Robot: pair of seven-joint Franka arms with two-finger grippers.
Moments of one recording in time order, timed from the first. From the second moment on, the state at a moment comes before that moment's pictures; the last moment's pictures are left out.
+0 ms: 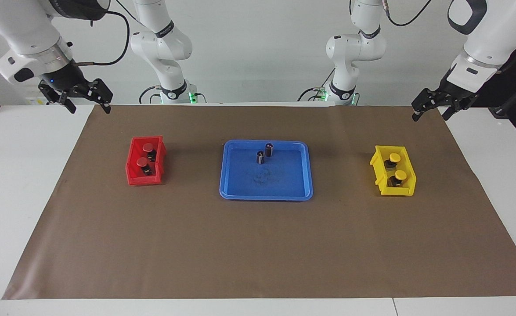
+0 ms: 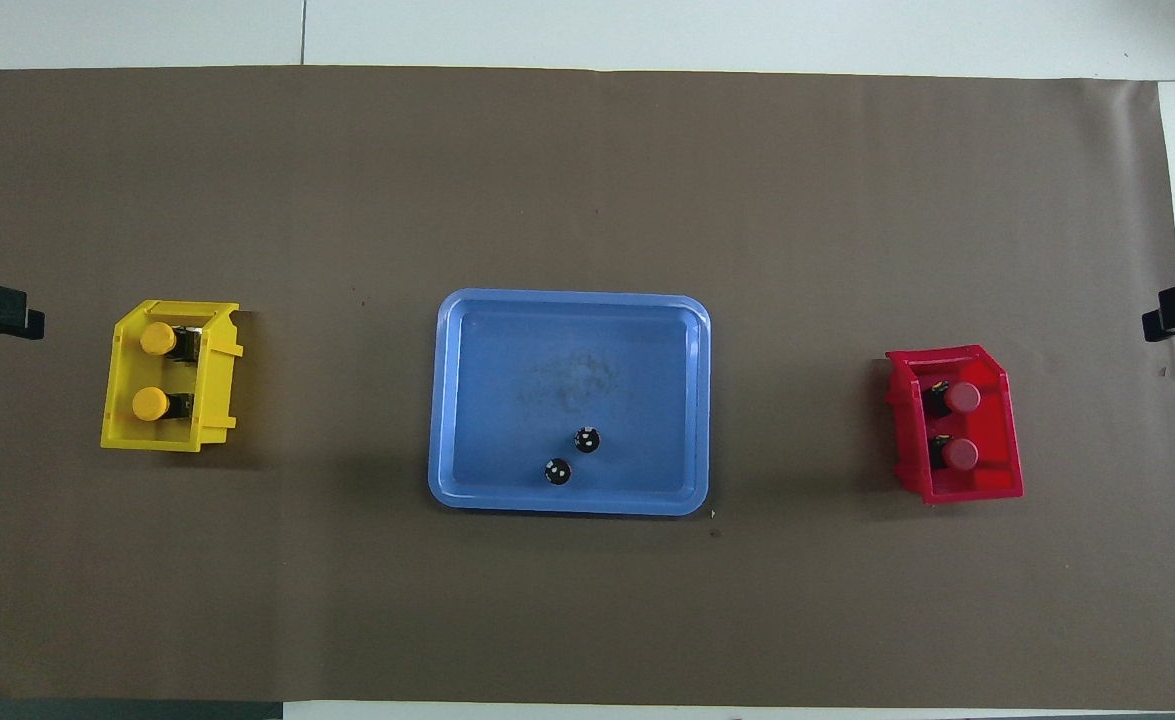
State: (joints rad) left arm -0.10 -0.09 0.09 -1.69 -0.02 1.59 0.04; right arm -0.12 -0.03 0.00 -1.55 0.00 1.45 -0.09
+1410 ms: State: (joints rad) left arm -0.10 -0.09 0.09 -1.69 -0.02 1.58 0.04; right arm -0.09 -0.07 0.01 -1.83 0.00 1.70 -0.09
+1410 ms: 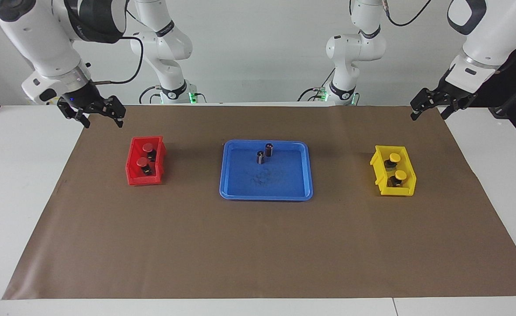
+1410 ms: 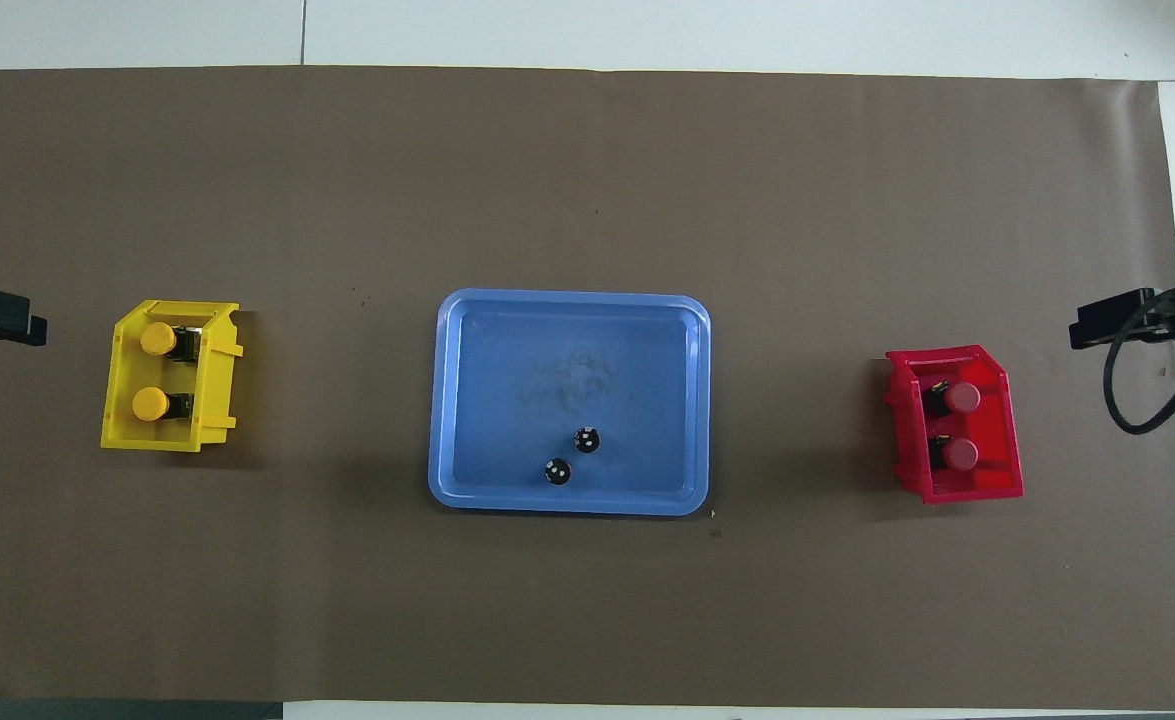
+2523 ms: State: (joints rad) left arm -0.10 -0.09 0.09 -1.69 -0.02 1.58 0.04; right arm -0.07 0.01 0.01 -2.21 0.01 2.18 -0.09
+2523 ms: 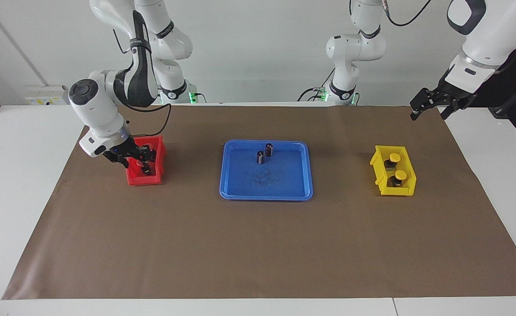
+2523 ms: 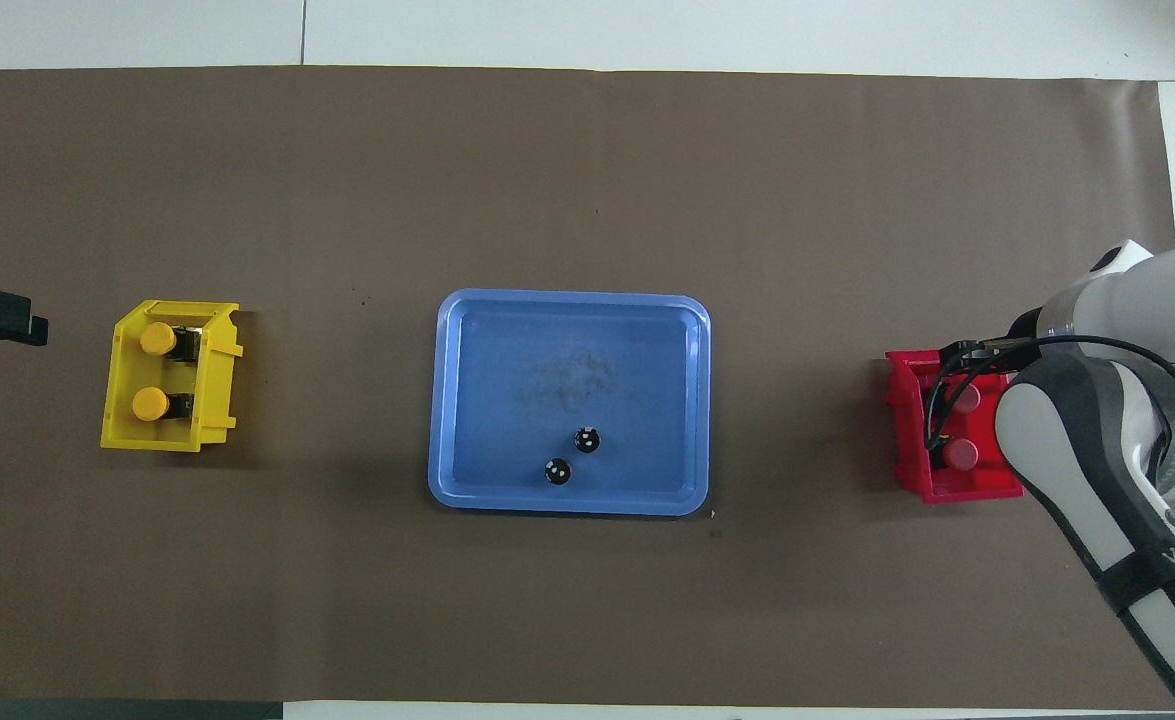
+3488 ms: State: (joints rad) left arm -0.10 -0.12 0.10 -1.83 -0.02 1.68 0.05; right arm -0.06 -0.01 0.00 -2.29 0.01 2.23 -0.20
